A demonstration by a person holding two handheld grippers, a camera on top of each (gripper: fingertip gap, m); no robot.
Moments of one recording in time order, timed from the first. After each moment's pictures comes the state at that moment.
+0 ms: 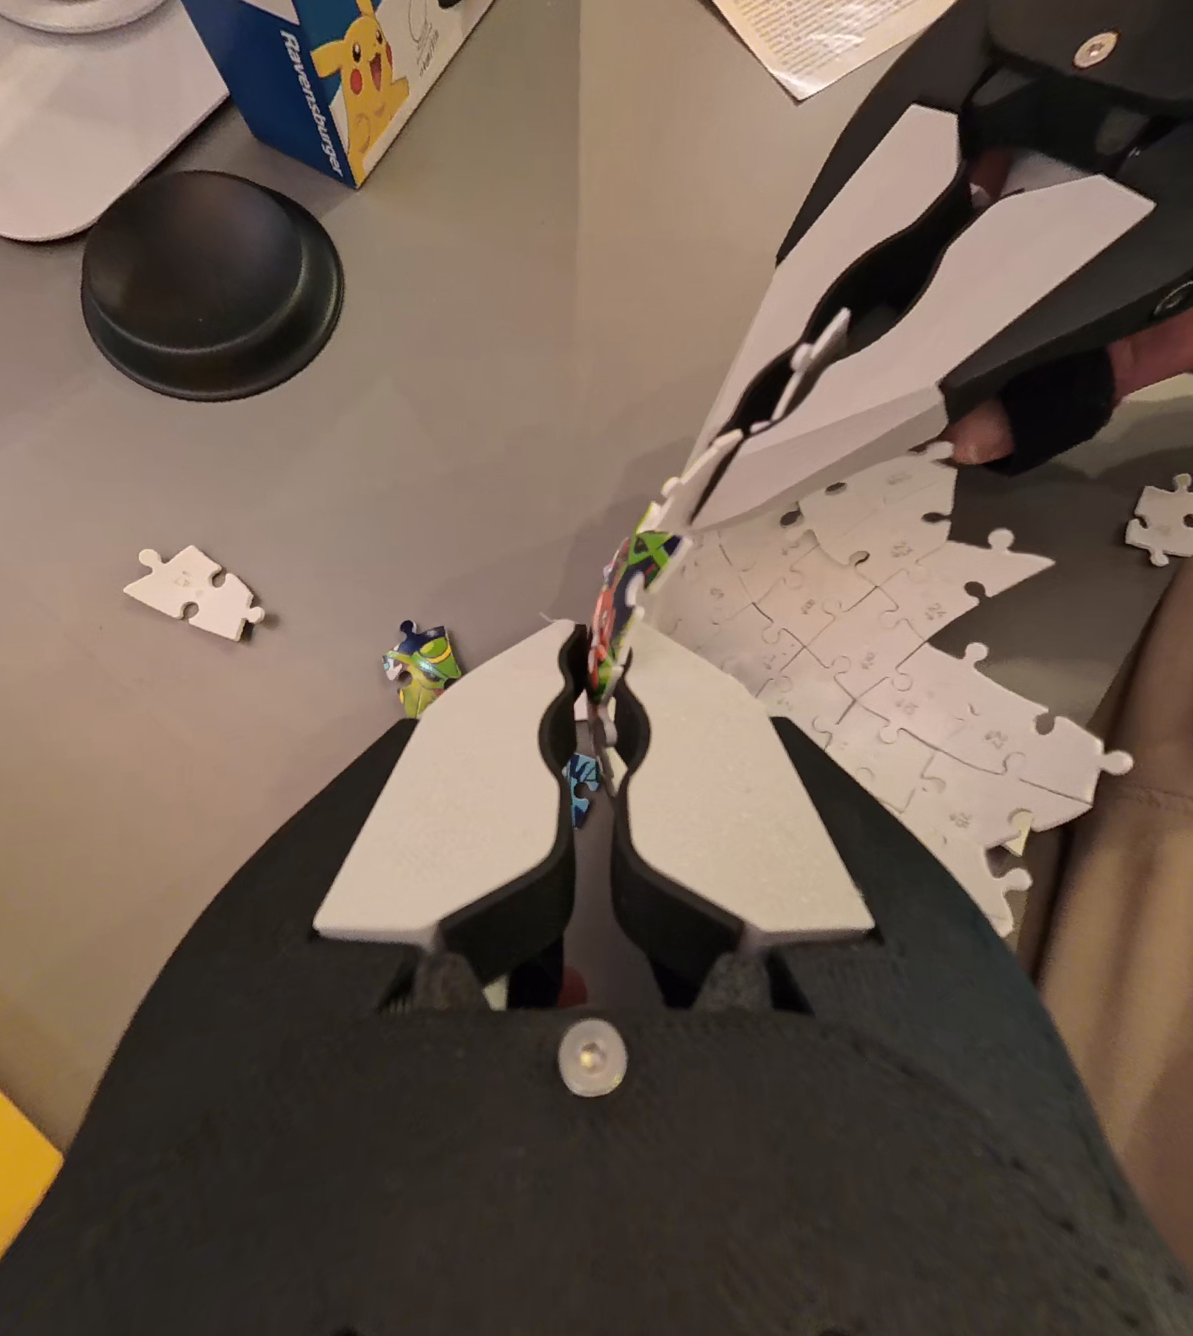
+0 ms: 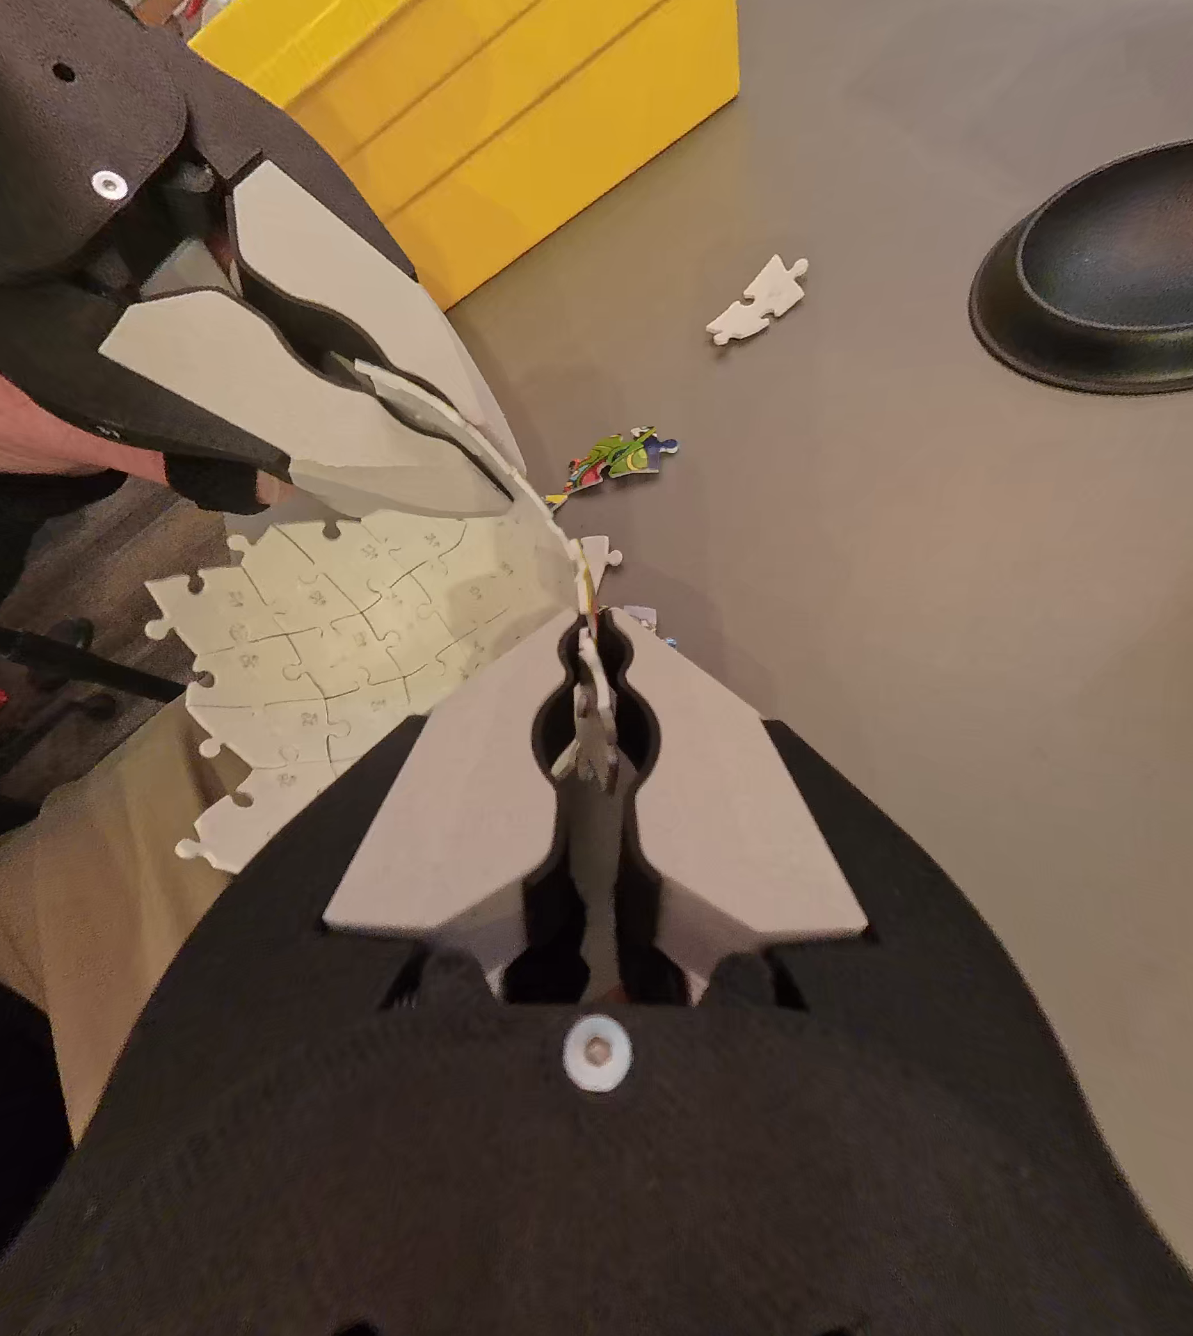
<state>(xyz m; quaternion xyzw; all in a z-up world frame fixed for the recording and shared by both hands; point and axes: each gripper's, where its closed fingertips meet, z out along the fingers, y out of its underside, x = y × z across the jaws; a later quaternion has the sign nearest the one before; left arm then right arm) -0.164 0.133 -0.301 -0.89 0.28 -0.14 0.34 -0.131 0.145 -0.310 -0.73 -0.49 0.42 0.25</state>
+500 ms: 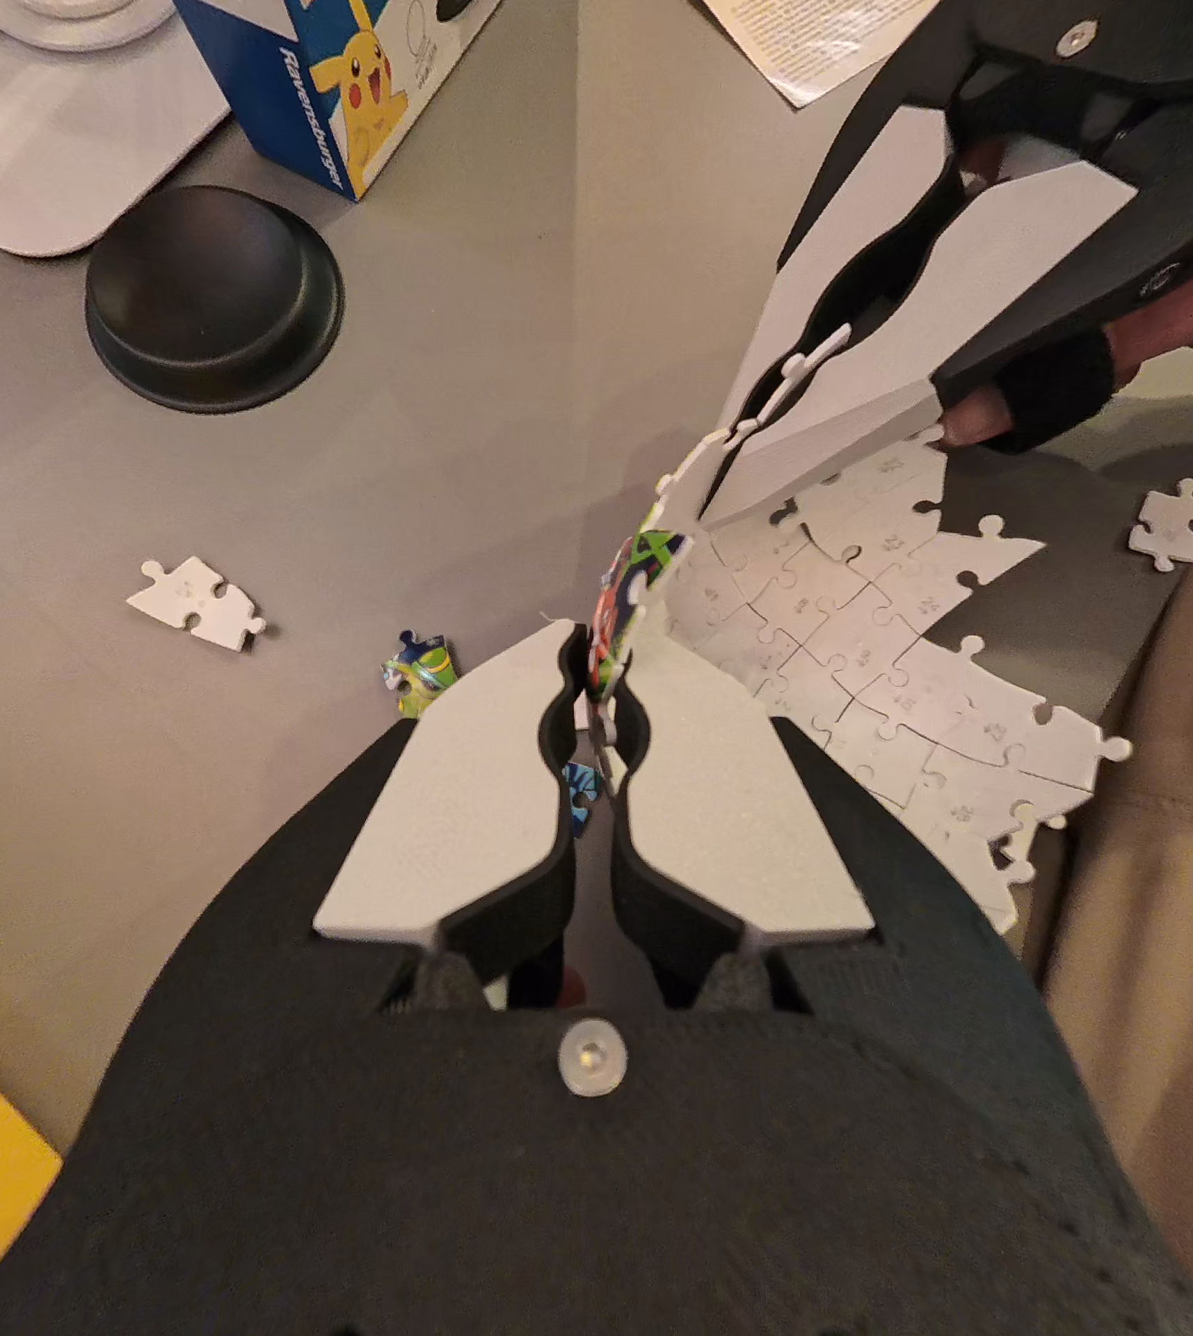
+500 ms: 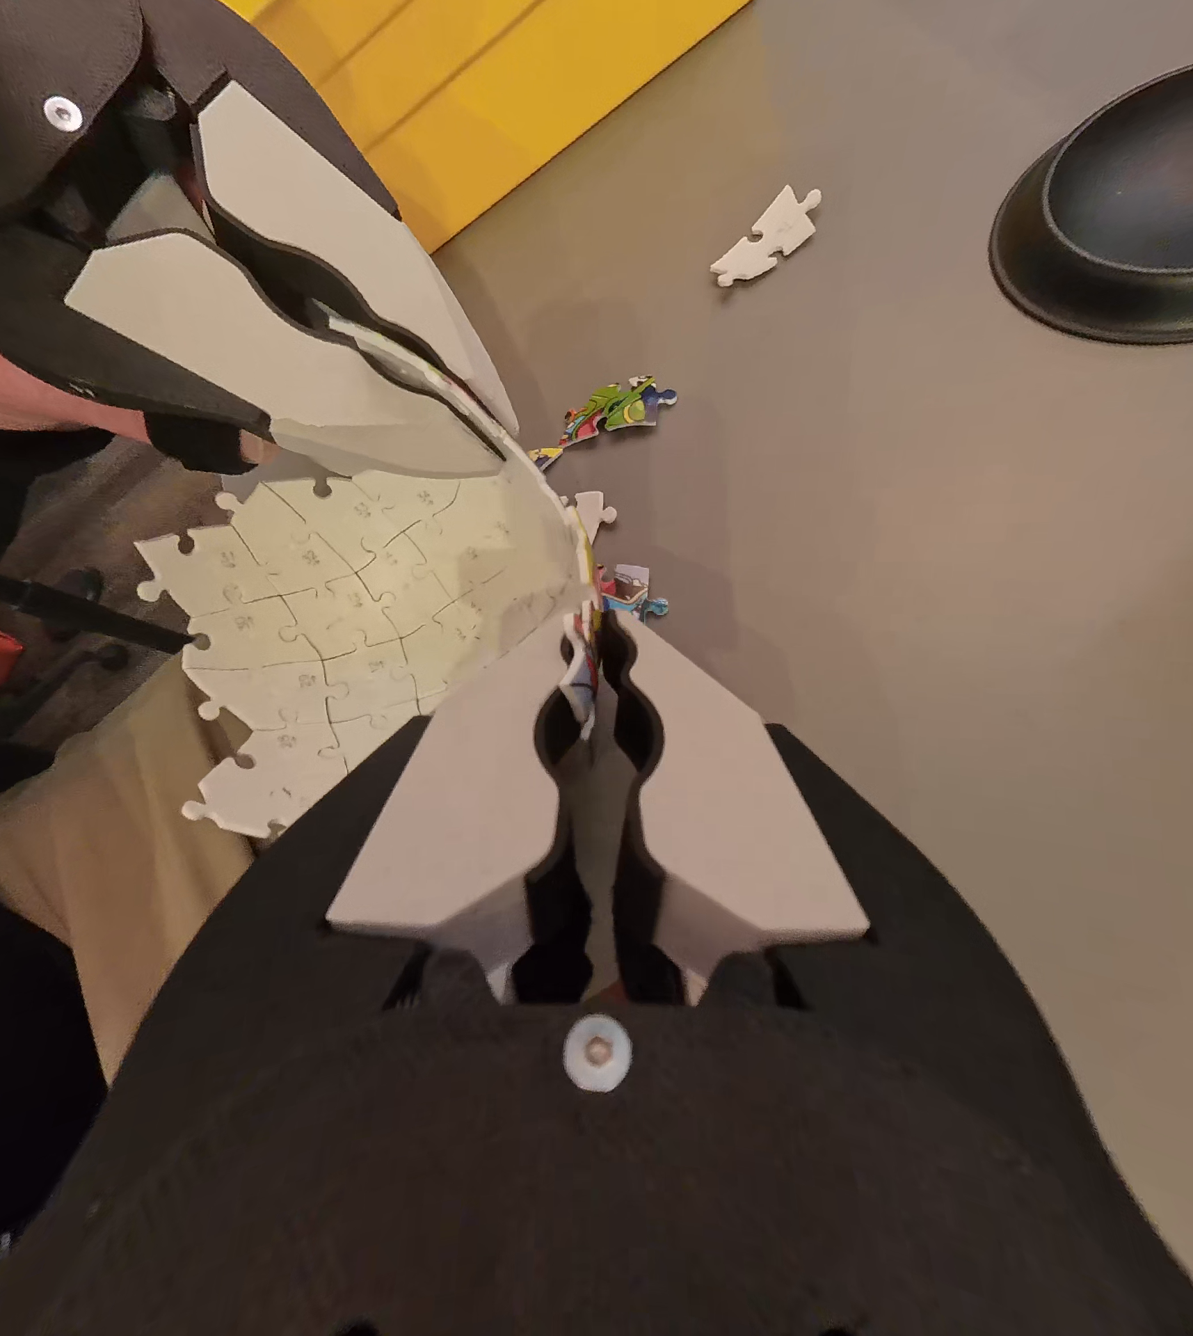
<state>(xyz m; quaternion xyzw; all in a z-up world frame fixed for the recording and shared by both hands) -0.162 0.135 -0.301 -0.89 0.28 -0.14 0.34 -0.121 0.145 -0.316 -0.73 -0.50 0.41 0.21</state>
